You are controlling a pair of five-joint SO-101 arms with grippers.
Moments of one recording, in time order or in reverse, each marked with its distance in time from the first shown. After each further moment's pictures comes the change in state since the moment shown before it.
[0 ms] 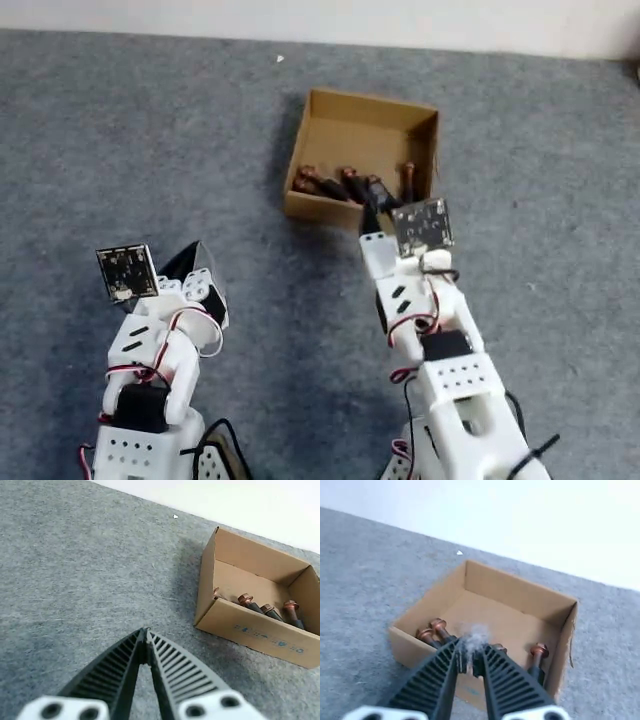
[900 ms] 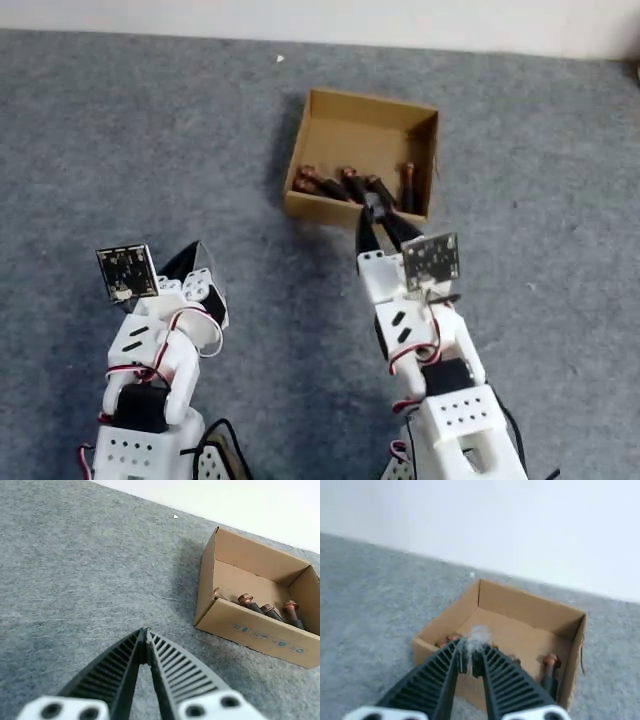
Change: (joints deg) left arm 0.0 0.0 0.0 0.0 0.0; right arm -2.0 -16.7 9.8 0.0 -3.2
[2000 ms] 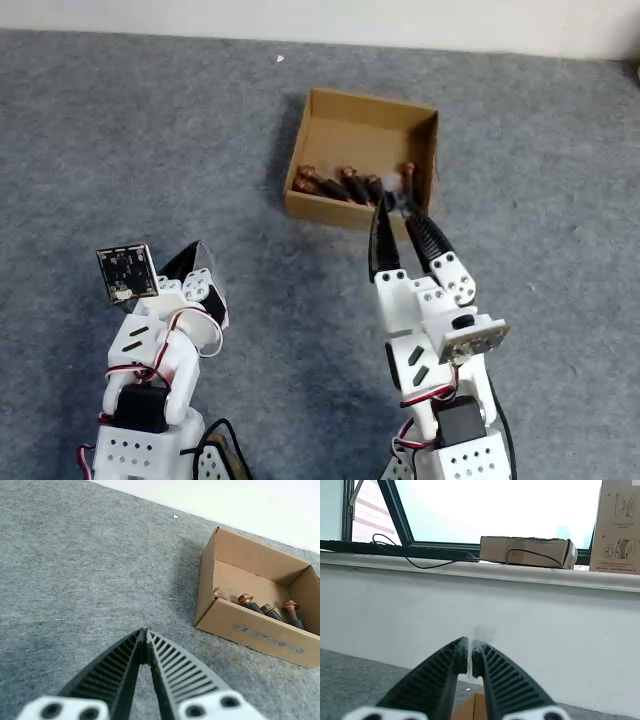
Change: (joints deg) left arm 0.0 0.0 0.0 0.0 0.0; right arm 0.0 -35.3 7.9 1.7 -0.5
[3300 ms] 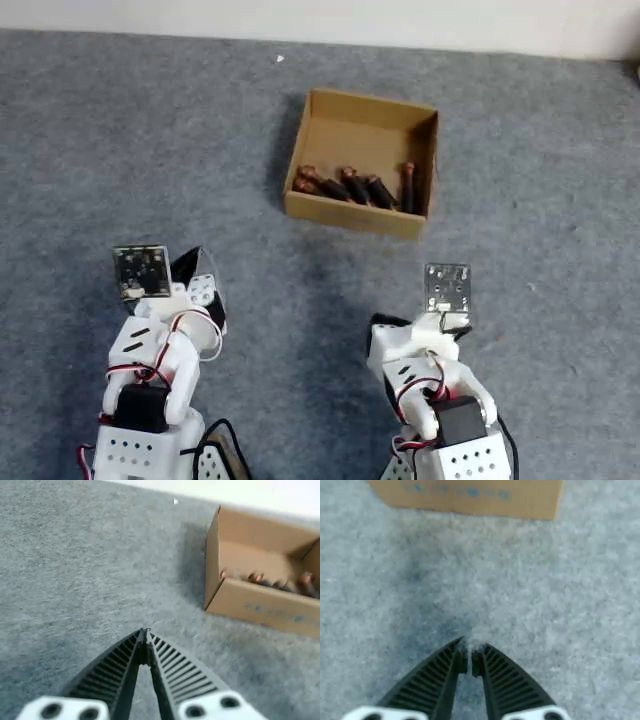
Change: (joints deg) left arm 0.0 0.0 0.0 3.1 -7.4; right arm 0.8 0.0 0.0 65.6 -18.6
